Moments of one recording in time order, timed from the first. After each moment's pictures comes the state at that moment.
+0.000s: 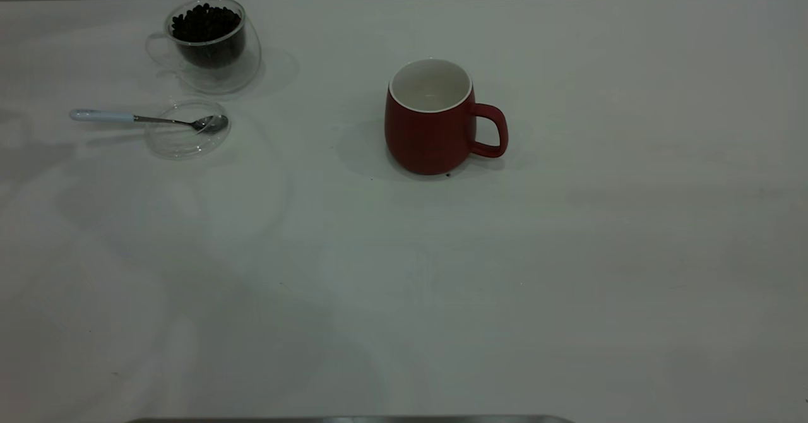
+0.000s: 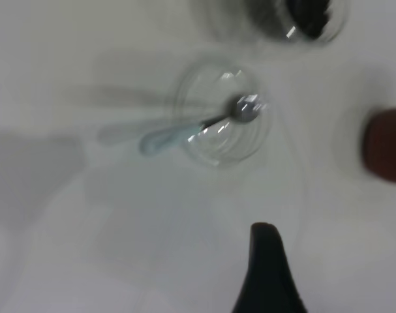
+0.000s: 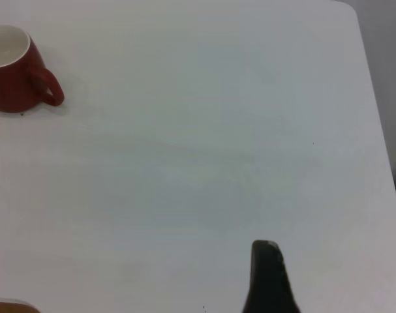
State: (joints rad) left arm 0.49 2.16 -1.43 -0.85 0.98 0.83; right arm -0.02 -0.02 -0.47 0.04 1.13 -0.11
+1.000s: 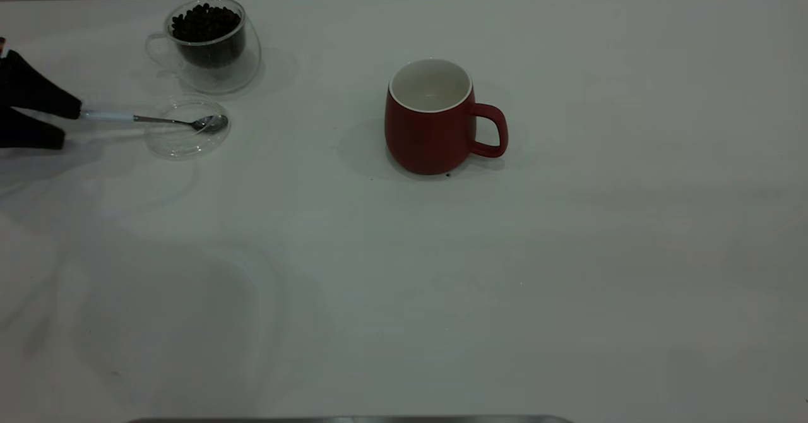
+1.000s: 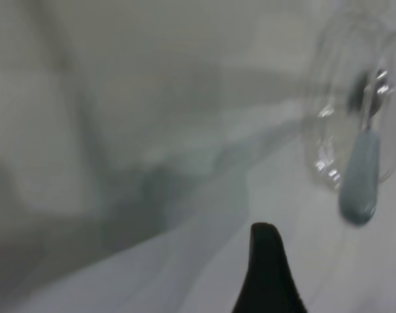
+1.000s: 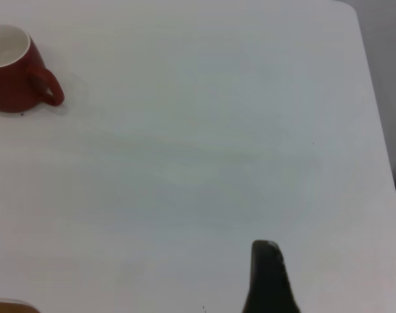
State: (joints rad) left arm 0.49 2.62 -1.66 -0.98 1.02 1.00; right arm -0.02 -0.02 -0.47 0.04 1.13 -0.11
